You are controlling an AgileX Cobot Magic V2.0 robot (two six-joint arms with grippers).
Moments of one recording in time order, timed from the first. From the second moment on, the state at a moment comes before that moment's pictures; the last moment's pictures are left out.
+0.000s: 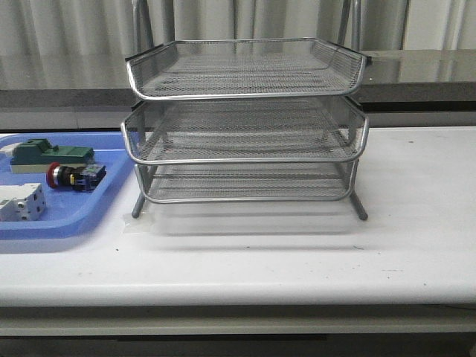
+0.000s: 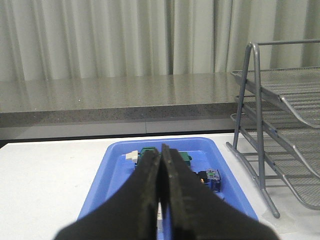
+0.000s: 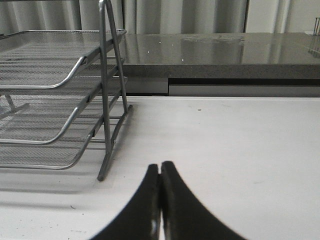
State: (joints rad) left arm -0.02 0.00 0.01 -0.01 0.00 -0.02; right arm 0.08 -0.01 0.03 -0.03 0.08 0.08
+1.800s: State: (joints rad) left arm -0.02 0.00 0.01 -0.01 0.00 -0.02; right arm 0.08 0.48 -0.60 0.04 0.70 0.08
